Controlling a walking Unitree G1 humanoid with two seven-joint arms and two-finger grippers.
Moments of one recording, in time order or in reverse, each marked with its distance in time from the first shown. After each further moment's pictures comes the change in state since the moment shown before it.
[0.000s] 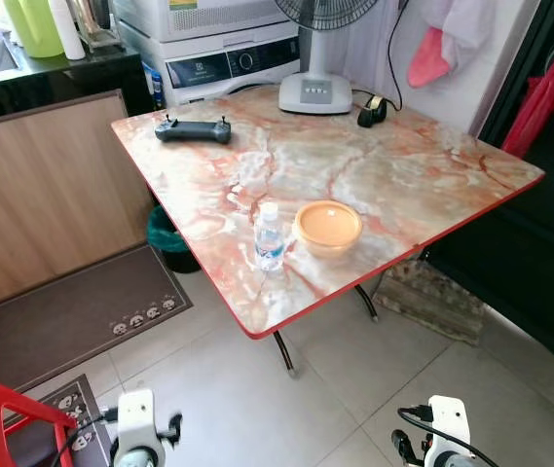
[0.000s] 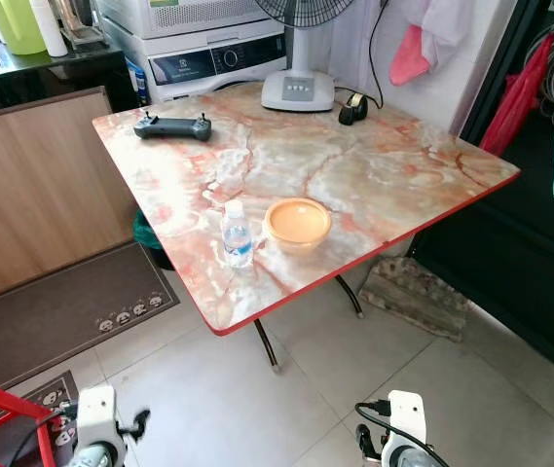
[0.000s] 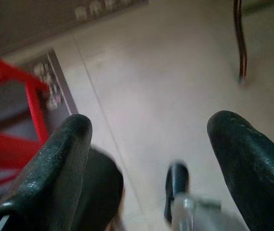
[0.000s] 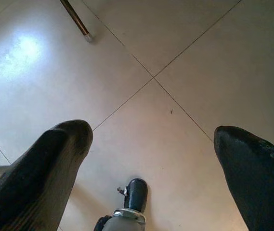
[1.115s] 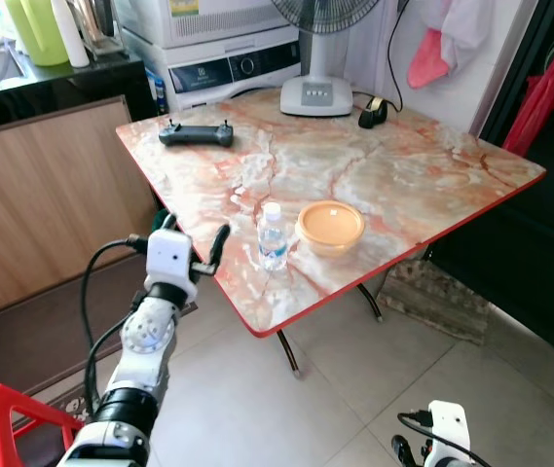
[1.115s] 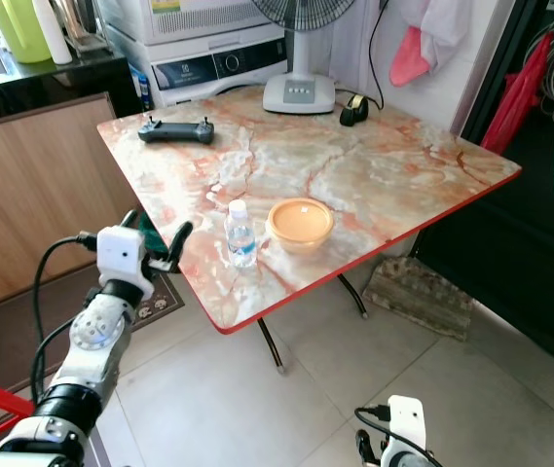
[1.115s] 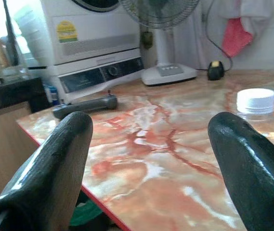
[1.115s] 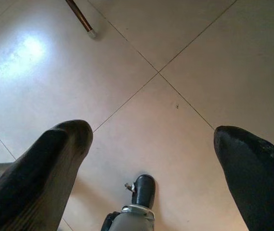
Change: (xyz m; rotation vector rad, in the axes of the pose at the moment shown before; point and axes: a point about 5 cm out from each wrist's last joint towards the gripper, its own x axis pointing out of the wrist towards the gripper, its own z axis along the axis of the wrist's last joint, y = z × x) left arm -0.025 -0.076 0.209 0.187 -0.933 -0.398; right arm -0.001 0.000 -0.007 0.014 0.009 -0.010
